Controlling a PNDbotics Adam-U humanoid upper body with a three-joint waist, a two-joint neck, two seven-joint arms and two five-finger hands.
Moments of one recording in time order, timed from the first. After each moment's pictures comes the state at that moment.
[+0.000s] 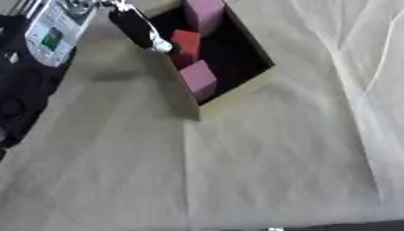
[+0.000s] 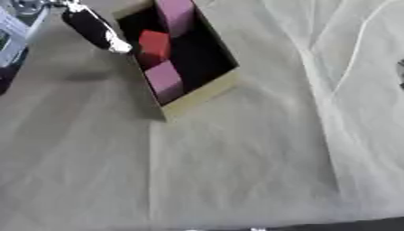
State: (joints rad) left arm -1.18 0.39 -0.39 -1.31 -0.67 -0.12 -0.59; right arm -0.38 -0.74 -0.01 -1.98 -0.08 0.00 -0.48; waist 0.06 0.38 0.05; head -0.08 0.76
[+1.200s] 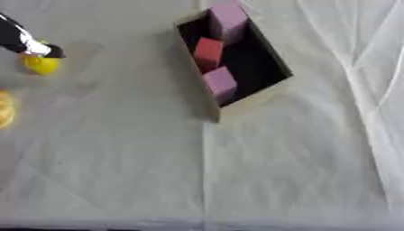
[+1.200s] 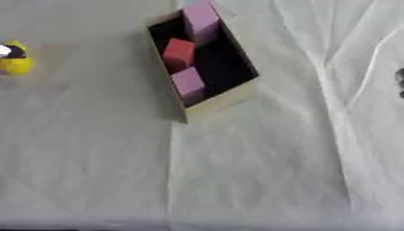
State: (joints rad) left arm -0.91 0.78 -0.30 -1.41 -0.61 -0.02 -0.63; right arm -0.30 -0.75 -0.03 -1.98 -0.07 0.00 -0.51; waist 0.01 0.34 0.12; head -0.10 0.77
